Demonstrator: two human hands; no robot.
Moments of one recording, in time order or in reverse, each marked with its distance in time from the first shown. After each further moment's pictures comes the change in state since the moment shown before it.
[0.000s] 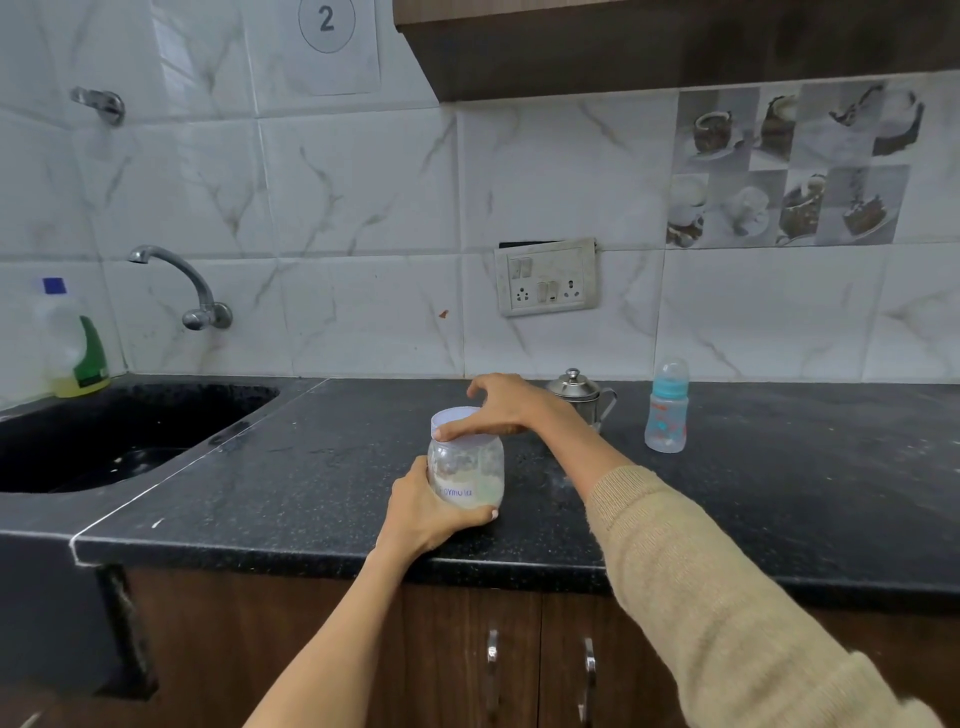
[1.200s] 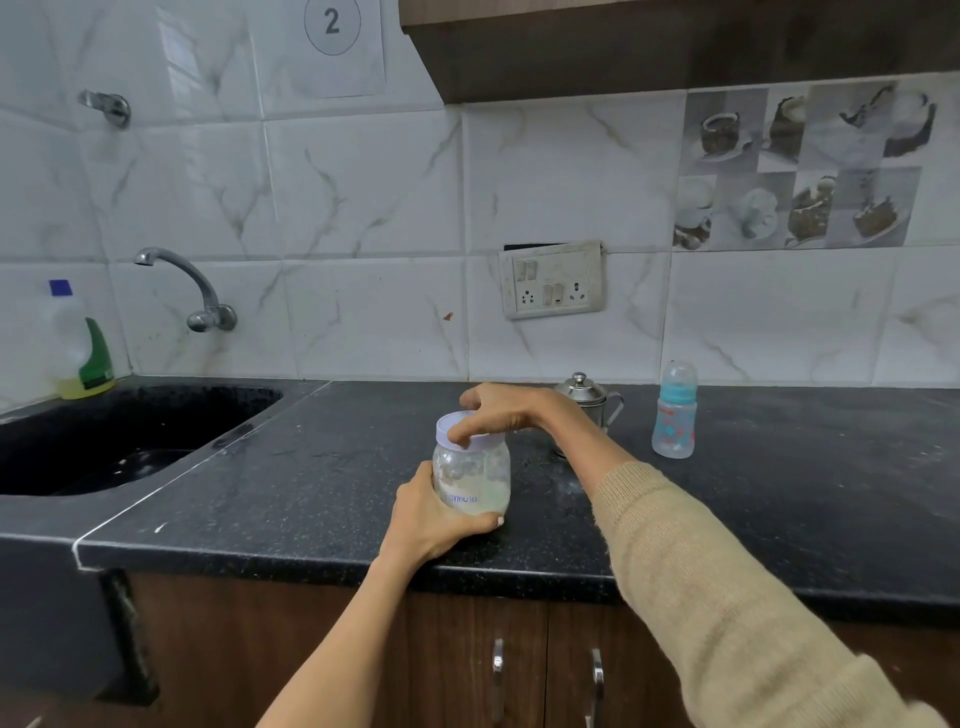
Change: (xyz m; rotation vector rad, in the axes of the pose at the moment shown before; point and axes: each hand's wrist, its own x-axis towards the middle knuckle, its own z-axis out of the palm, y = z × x) left_hand 0.000 0.001 0.001 -0.006 0.002 0.003; right_hand 0.016 -0.007 -0.003 0.061 -0.211 -0.041
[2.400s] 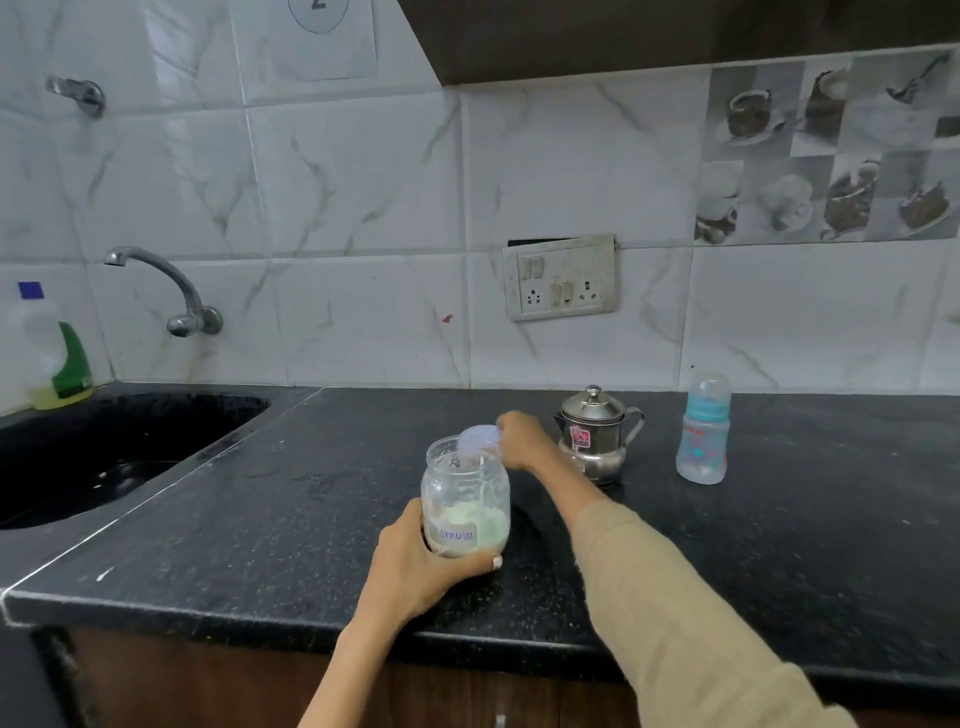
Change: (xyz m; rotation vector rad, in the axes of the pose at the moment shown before) left_hand 0.007 -0.011 0.002 -0.061 -0.028 -0.039; right_hand 0.089 0.071 0.034 0.079 0.269 0.202
